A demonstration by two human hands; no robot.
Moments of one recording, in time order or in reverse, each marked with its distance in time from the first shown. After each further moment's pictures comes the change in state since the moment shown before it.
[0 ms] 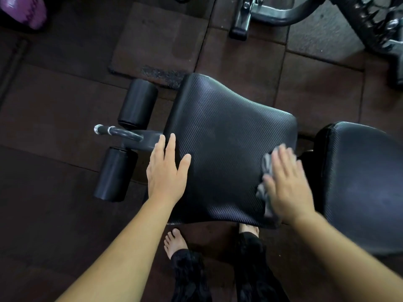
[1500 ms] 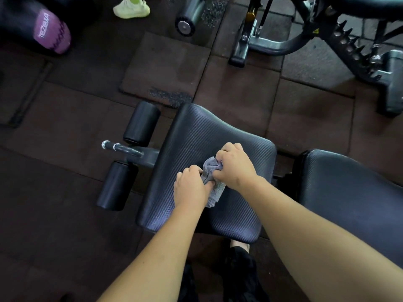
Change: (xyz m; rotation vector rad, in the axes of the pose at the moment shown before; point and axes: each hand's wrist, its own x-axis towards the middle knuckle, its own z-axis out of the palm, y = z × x) left_hand -0.011 0.100 0.027 0.140 -0.068 -0.110; right_hand 0.125 -0.074 -0.072 0.213 -0.328 -0.156
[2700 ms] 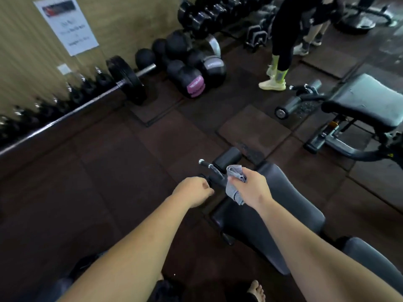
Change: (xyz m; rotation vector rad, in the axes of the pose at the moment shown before) left_hand -0.183 -0.123 -0.293 -0.157 -0.058 -0.216; right_hand -0.119 -0.272 -0.130 0.514 -0.049 -0.131
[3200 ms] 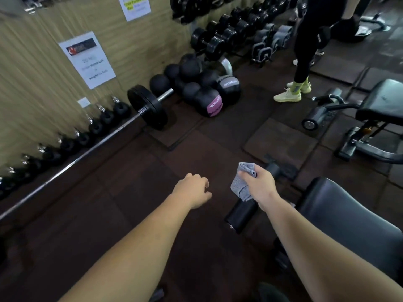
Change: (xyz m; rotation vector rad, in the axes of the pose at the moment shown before) left_hand 0.052 -0.204 -0.197 0.400 0.097 0.221; right_hand 0.077 -0.170 0.185 0.411 0.184 0.096
